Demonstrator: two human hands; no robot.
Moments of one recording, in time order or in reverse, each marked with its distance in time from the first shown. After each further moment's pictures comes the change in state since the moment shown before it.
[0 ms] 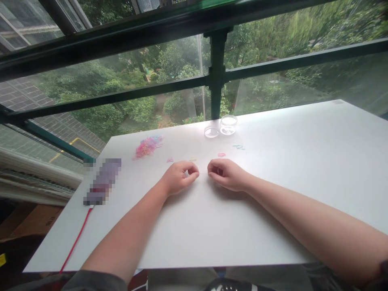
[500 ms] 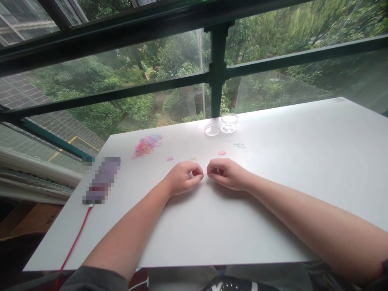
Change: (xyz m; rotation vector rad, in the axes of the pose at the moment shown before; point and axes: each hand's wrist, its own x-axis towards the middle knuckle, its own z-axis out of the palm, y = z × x) left_hand 0.002 0.005 0.008 -0.038 -0.064 0.073; right_hand 0.000 0.001 0.001 -0.006 0.001 -0.077
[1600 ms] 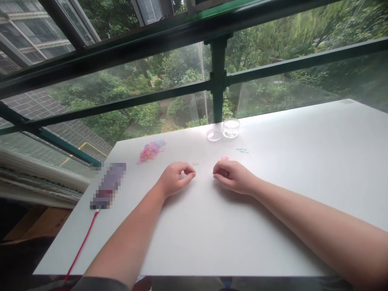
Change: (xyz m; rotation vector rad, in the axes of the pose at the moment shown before) left_hand -0.009 -0.018 -0.019 0.118 0.152 -0.096; right_hand -0.001 0.001 -0.006 -0.073 0.072 0.096
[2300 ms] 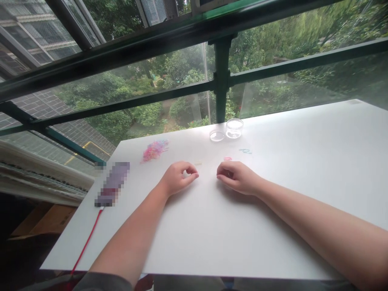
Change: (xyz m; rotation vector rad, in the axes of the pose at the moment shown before) left_hand 0.001 0.001 0.000 0.012 0.023 0.006; right_hand -0.002 0.004 -0.003 0.009 -0.038 -0.017
